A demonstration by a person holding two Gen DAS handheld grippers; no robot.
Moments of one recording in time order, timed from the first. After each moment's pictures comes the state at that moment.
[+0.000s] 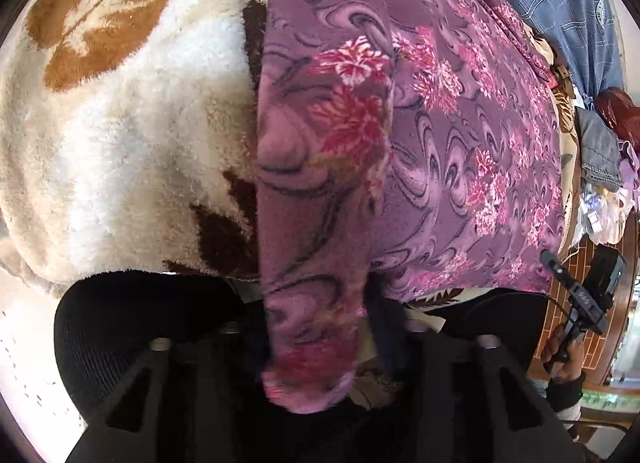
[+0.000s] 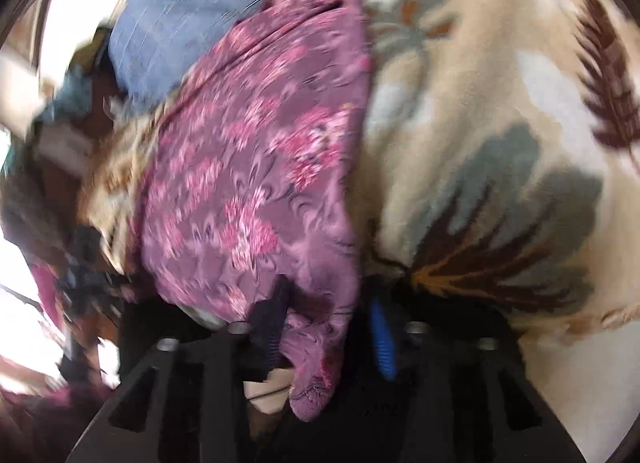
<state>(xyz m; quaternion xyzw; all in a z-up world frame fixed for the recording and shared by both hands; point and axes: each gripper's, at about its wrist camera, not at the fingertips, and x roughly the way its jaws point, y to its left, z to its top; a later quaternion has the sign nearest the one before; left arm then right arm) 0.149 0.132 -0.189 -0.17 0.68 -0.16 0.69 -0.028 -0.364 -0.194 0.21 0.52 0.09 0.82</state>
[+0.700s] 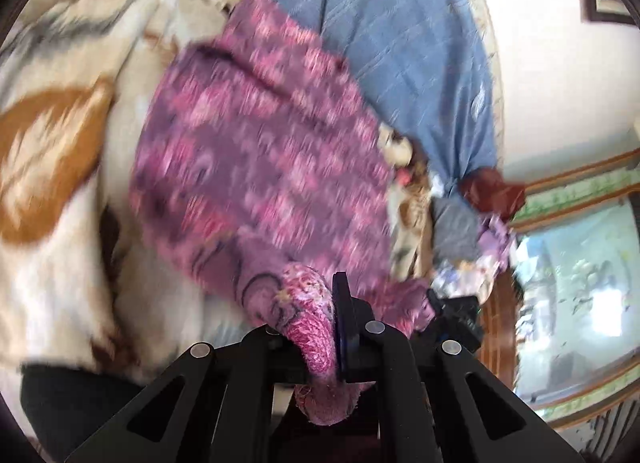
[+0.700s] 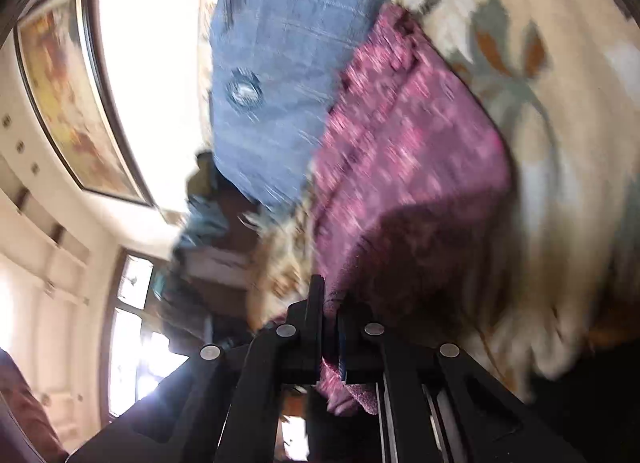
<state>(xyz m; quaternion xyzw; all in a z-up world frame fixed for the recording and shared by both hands) 0.197 0.137 -0.115 -0.37 0.50 -0.30 0.72 0.012 -0.393 -0.168 0.54 0.33 0.22 0.74</state>
